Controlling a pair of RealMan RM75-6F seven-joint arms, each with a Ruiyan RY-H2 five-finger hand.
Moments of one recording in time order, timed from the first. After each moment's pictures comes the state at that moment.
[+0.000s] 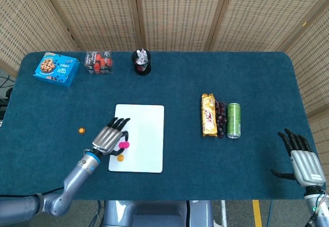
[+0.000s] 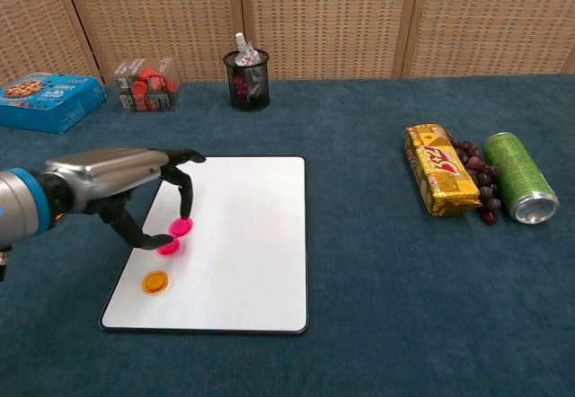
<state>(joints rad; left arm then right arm) -0.66 -1.54 -0.13 -1.62 1.05 0.90 0.54 0.12 -1.03 0.04 -1.69 -1.40 1.31 0.01</state>
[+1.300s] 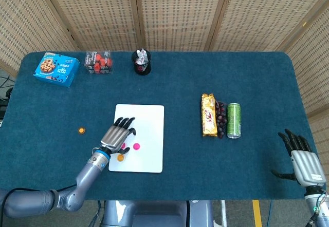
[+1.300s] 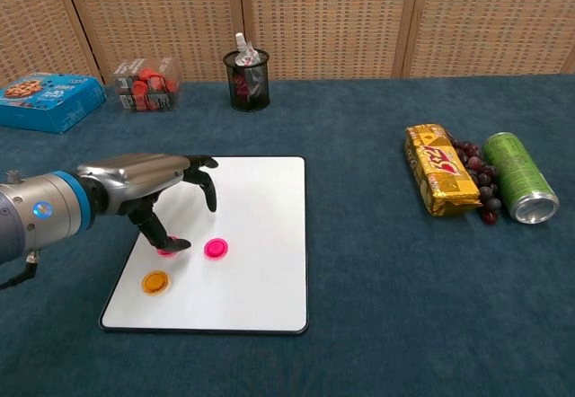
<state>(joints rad) -0.75 -1.61 -0.11 -1.59 0.87 0.96 0.58 0.12 -1.03 0.04 -1.70 -1.40 1.30 0.02</state>
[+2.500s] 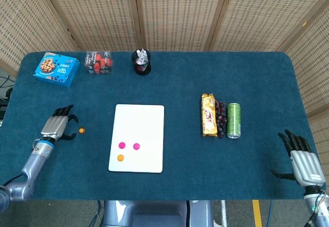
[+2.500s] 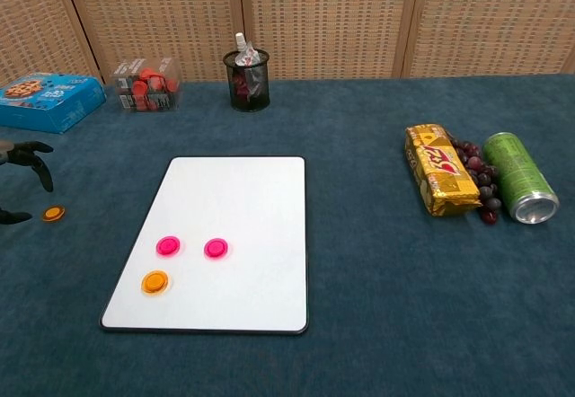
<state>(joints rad) -0.57 -1.47 -0.06 -1.11 1.14 0.82 -0.02 0.13 -1.03 0.04 -1.72 -1.37 1.29 -0.03</state>
